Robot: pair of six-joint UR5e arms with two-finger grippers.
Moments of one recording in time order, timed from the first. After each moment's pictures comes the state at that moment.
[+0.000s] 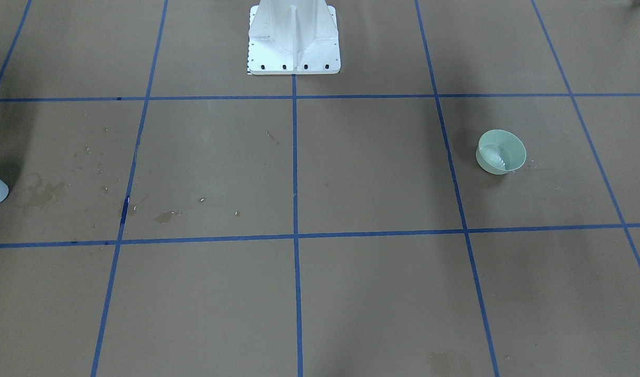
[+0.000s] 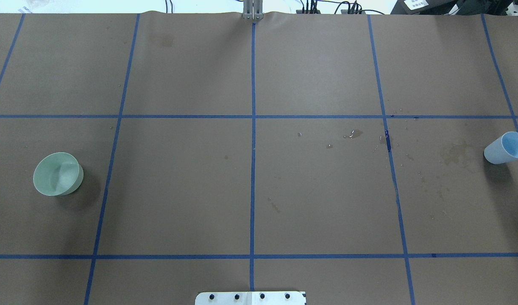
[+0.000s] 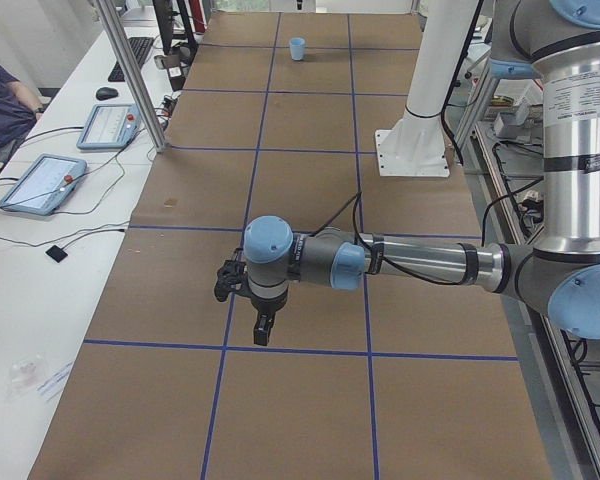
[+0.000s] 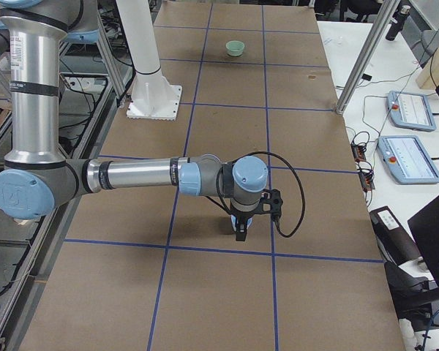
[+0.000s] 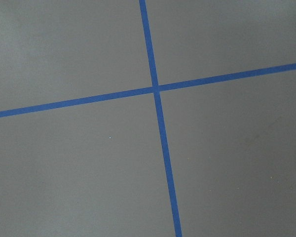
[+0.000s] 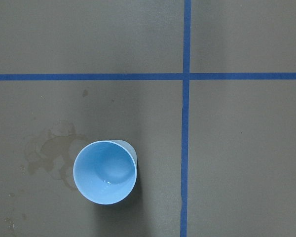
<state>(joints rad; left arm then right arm) -1.53 -1.45 -1.77 -1.64 -2.31 0.02 1.55 -1.65 1.75 -1.66 2.41 0.03</state>
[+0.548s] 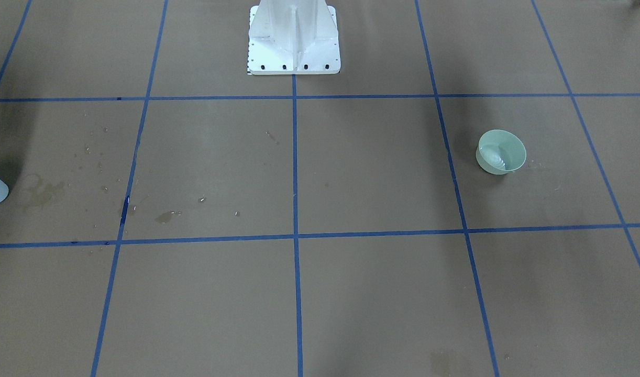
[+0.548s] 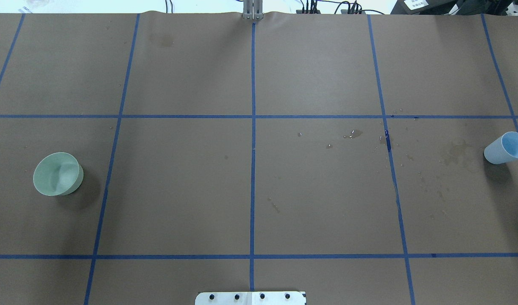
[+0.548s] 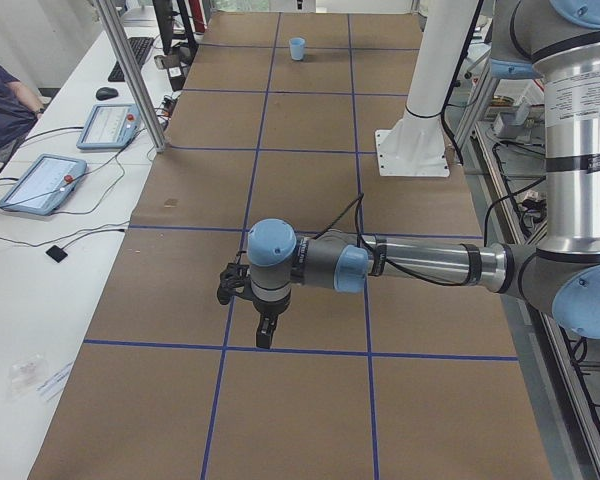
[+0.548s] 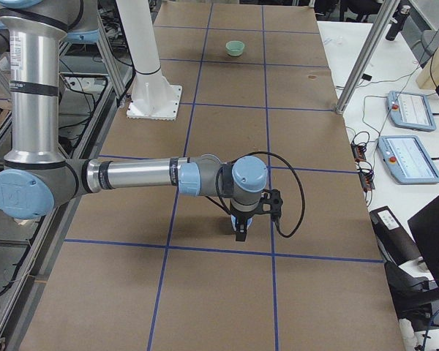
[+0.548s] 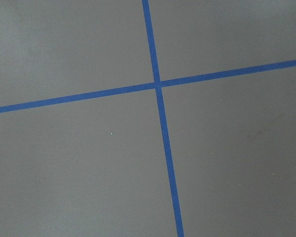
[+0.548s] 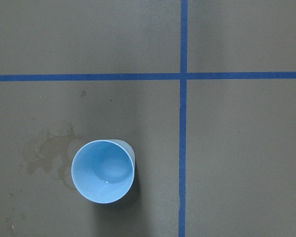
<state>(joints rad) -1.53 -1.44 -1.77 -1.65 -2.29 0.03 1.56 -1.65 1.75 -1.66 2.41 0.03</state>
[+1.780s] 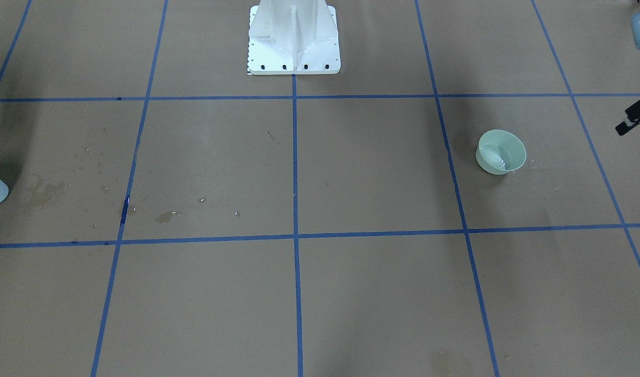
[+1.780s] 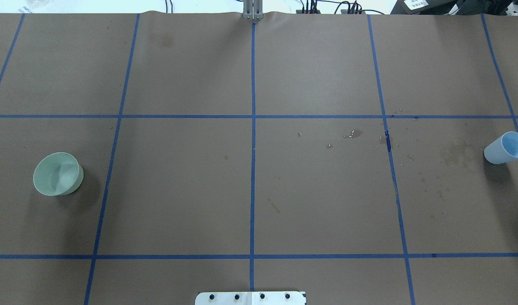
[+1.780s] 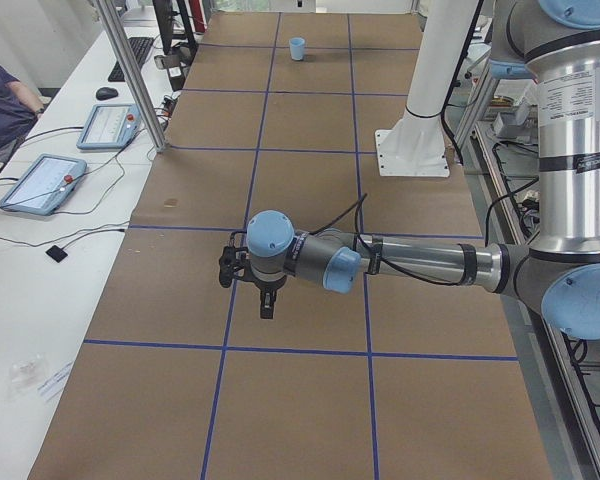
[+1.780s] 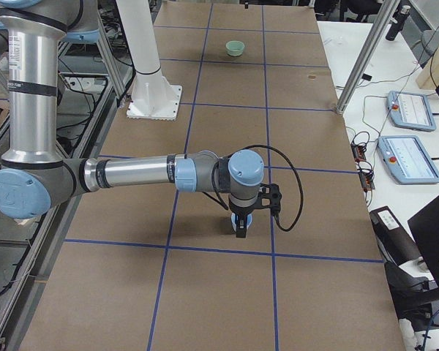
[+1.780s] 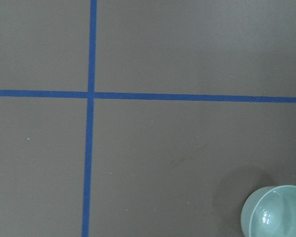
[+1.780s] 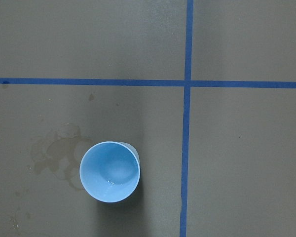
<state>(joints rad) -1.34 -1.42 -1.75 -2.04 -2.43 -0.62 1.56 -1.66 1.79 -1.65 2.40 0.02</state>
